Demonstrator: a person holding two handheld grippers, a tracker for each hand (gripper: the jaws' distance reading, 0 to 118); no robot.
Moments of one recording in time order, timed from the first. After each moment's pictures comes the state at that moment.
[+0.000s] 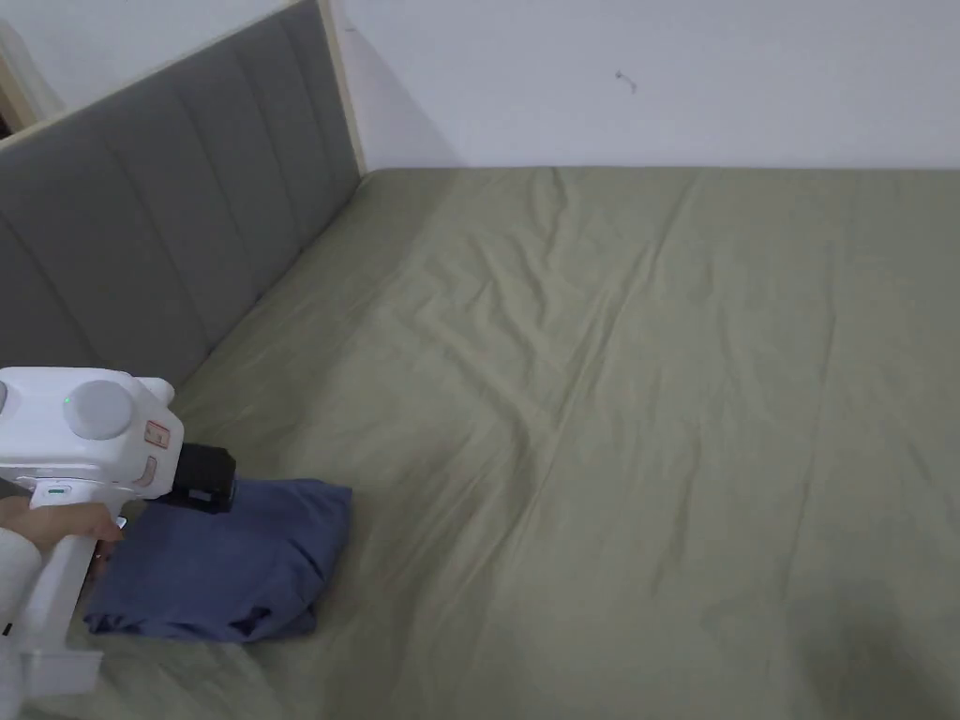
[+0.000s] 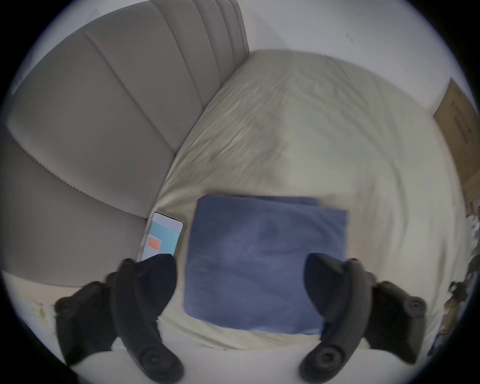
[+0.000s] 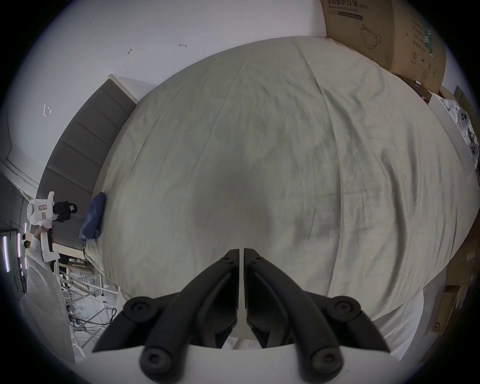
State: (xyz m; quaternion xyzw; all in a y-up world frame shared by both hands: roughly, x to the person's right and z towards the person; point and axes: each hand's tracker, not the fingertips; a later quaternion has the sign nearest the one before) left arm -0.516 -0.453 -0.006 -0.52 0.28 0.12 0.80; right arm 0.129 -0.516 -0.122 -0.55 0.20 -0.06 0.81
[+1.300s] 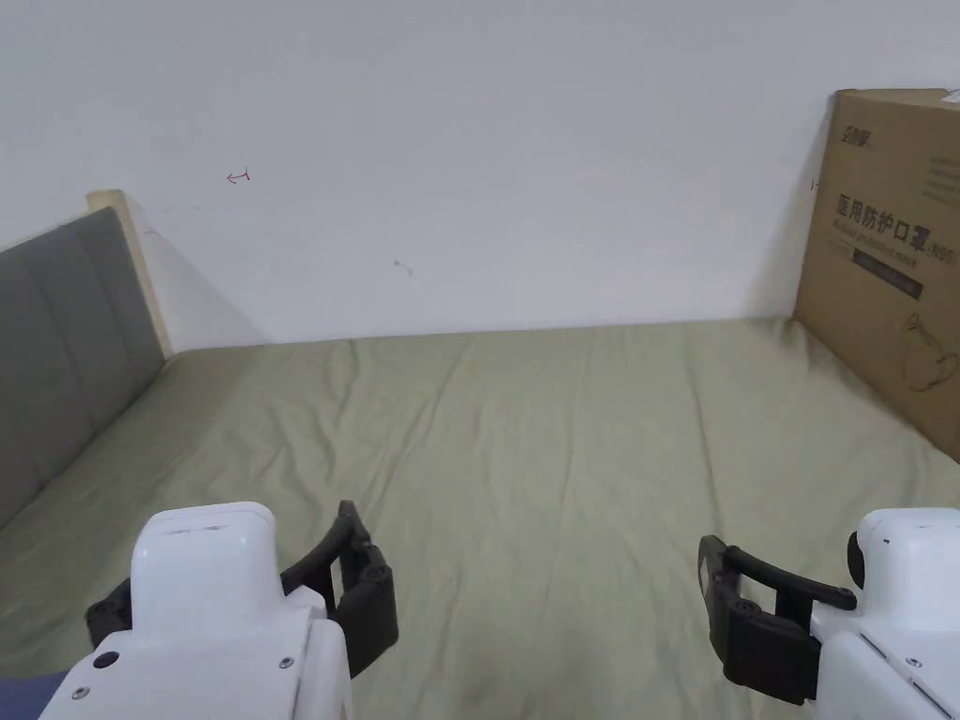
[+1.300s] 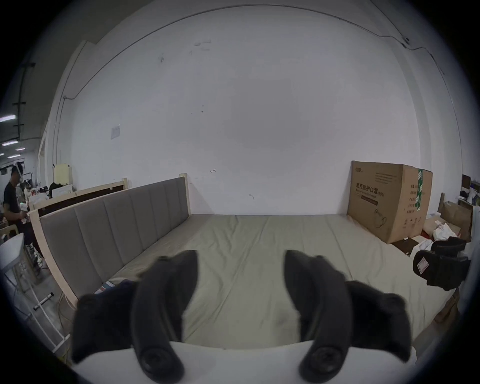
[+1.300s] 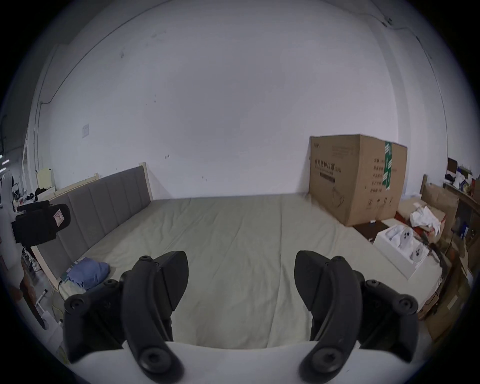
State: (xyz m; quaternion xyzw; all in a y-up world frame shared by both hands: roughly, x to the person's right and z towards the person) left arm -0.091 -0.334 0.055 -0.08 0.23 0.00 0.97; right arm 0.162 -0.350 -0.029 -0.14 0.18 0.00 0.98
